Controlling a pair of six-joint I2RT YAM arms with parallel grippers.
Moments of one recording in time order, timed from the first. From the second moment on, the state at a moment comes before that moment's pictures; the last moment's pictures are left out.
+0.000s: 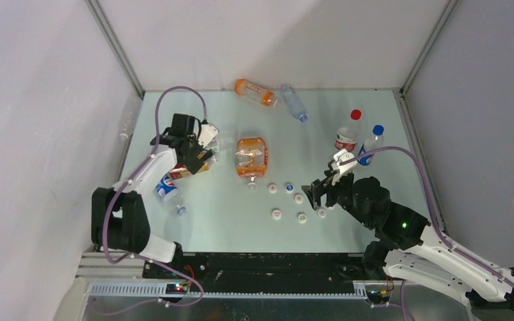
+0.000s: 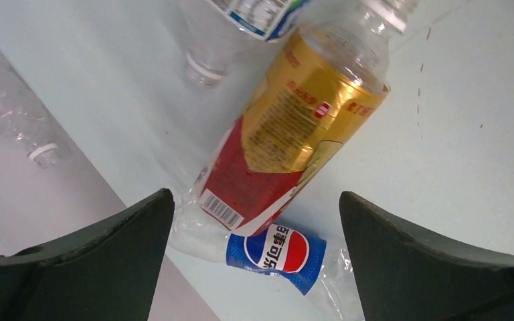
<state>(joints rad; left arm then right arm) -0.18 1.44 1.06 -0.59 -0.15 0.60 0.97 0.63 0.70 -0.36 0.32 0.16</state>
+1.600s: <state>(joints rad) -0.62 1.36 0.78 -0.55 0.01 -0.11 0.97 0.67 0.70 -0.41 0.29 0.22</state>
